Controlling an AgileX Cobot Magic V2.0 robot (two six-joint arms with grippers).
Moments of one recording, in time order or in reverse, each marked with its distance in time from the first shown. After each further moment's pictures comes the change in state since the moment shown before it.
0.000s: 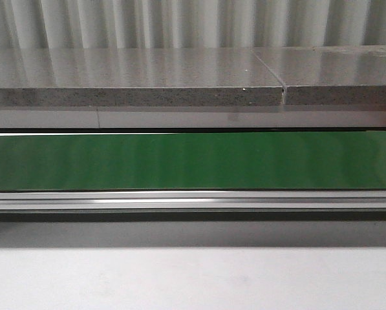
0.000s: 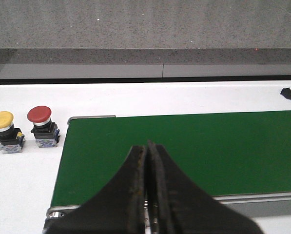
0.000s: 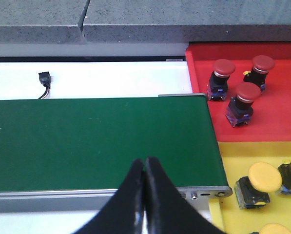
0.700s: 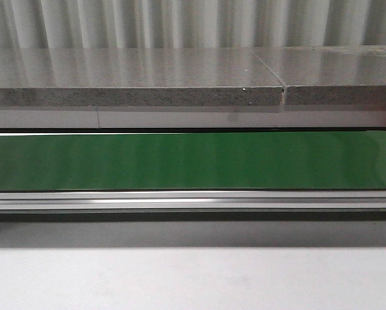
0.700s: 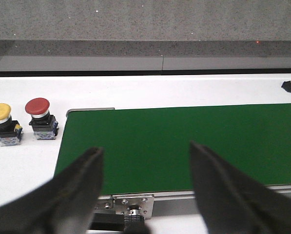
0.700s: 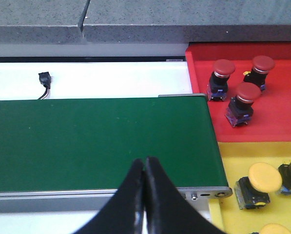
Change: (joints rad) left arm 0.000 0.000 0.015 -0.004 0.006 0.000; right arm 0.000 0.000 0.000 0.000 -0.002 -0.002
